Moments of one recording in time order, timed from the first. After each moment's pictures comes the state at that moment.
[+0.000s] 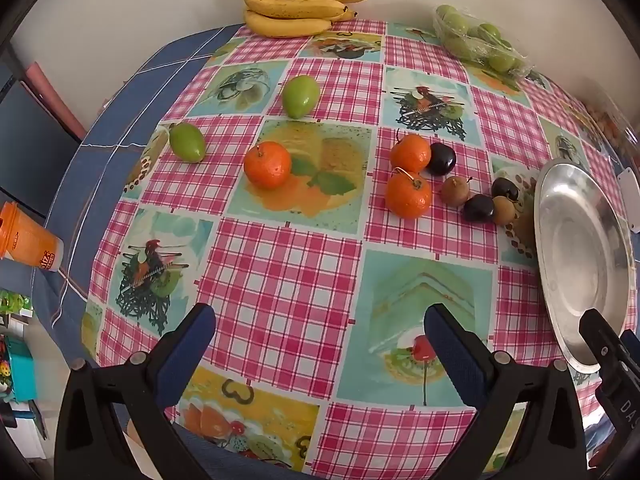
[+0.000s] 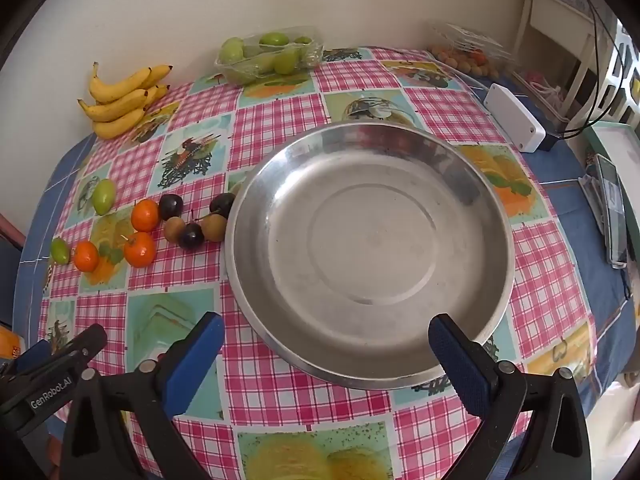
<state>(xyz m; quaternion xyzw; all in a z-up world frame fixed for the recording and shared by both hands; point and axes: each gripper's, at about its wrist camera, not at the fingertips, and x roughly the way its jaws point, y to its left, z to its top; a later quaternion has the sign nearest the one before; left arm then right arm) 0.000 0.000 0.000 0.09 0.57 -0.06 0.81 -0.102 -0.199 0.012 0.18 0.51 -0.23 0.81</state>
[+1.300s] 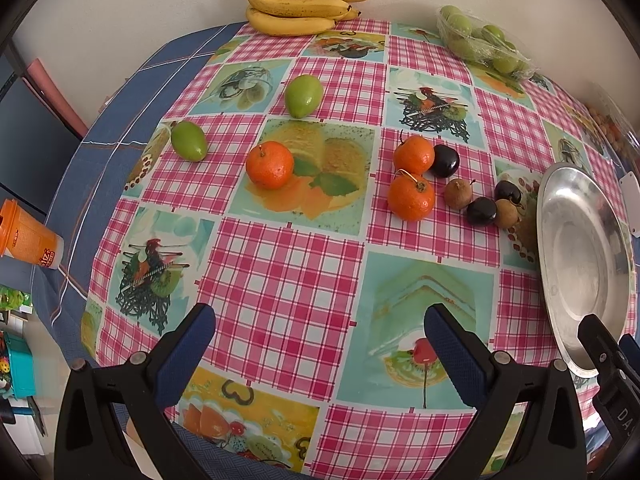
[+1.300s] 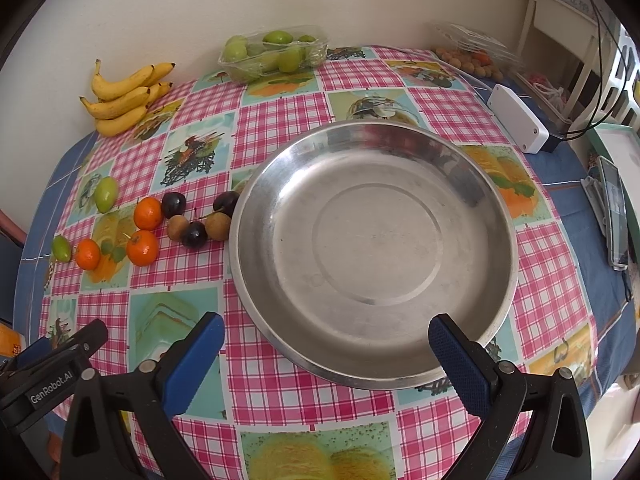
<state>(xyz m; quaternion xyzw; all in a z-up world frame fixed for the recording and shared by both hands) 0.002 -0.001 0.000 0.09 0.57 -0.05 0.81 -0.100 -0.198 0.012 0.18 0.51 -0.23 0.81</state>
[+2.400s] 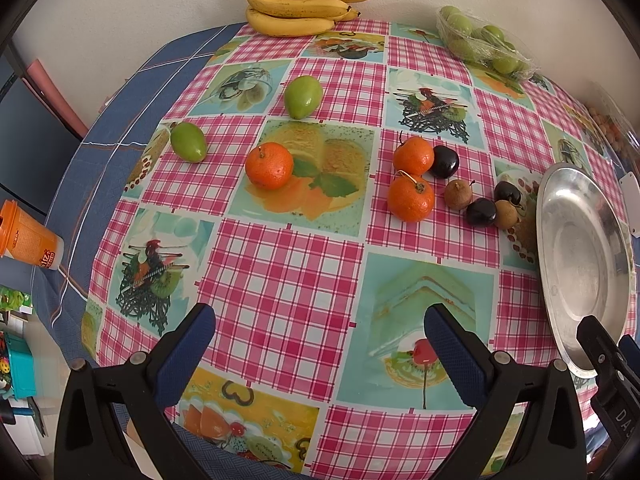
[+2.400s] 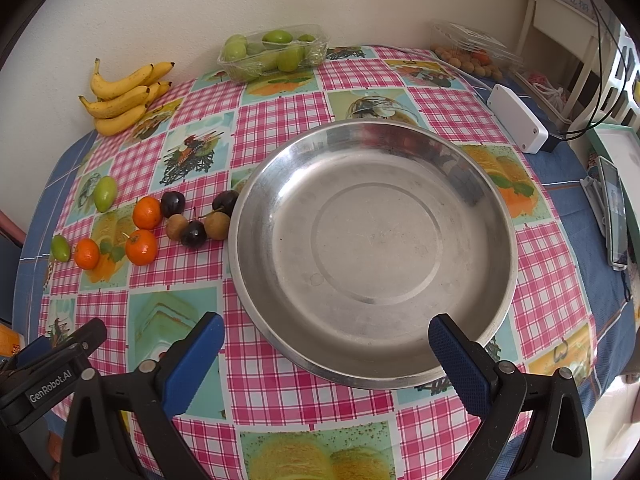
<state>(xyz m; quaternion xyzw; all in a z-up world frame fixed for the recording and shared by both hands) 0.003 -0.001 0.000 0.09 0.57 -0.05 0.81 -0.100 -0.198 0.012 0.17 0.51 -0.23 0.81</state>
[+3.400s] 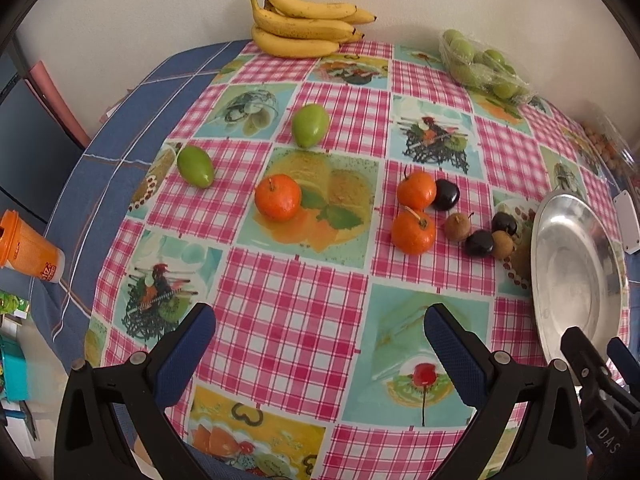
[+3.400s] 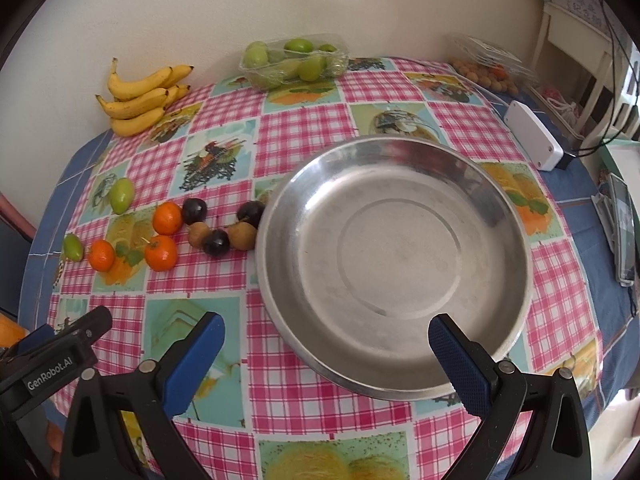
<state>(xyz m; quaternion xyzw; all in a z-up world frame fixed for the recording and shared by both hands) 0.018 0.006 0.015 0.07 0.55 -0.06 0.83 -0.089 -0.188 0.019 0.17 0.50 -0.20 0.83</state>
